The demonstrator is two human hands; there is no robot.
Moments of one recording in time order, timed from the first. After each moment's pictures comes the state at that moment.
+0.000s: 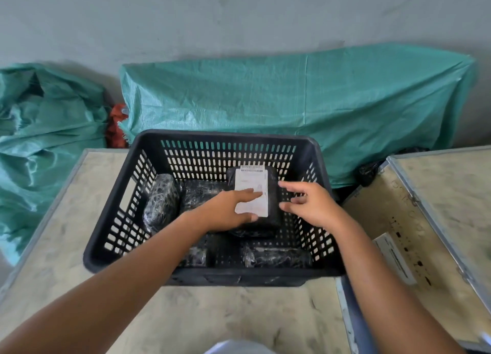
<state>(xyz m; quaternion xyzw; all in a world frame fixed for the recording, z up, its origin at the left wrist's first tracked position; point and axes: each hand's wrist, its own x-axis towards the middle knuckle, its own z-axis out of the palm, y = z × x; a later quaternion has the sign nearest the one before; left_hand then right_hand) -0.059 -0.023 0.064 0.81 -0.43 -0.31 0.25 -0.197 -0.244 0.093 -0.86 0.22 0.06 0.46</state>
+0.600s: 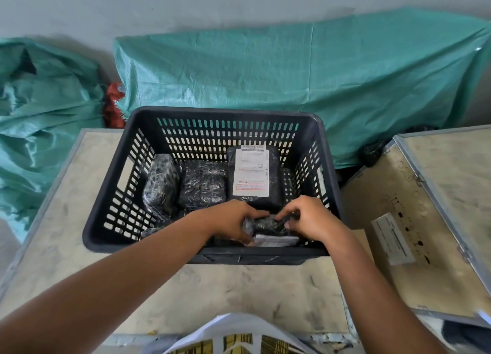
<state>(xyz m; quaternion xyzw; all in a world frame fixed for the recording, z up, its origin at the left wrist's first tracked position) -0.099 -0.019 0.045 0.77 -0.50 -0.37 0.12 -0.235 -0.214 0.062 -0.91 0.21 0.16 0.33</state>
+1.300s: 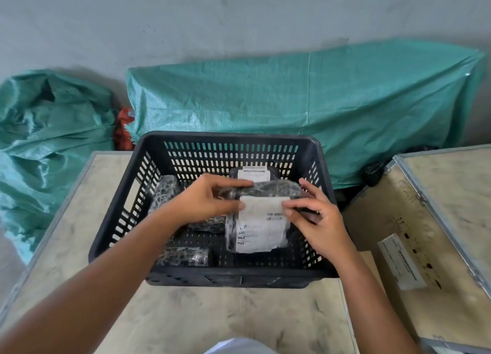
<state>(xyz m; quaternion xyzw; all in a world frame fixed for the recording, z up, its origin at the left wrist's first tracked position) -0.061 0.018 0.134 0.74 -0.35 -0.36 0.45 -0.247 -0.208 0.093 -0.80 0.15 -0.15 0.56</state>
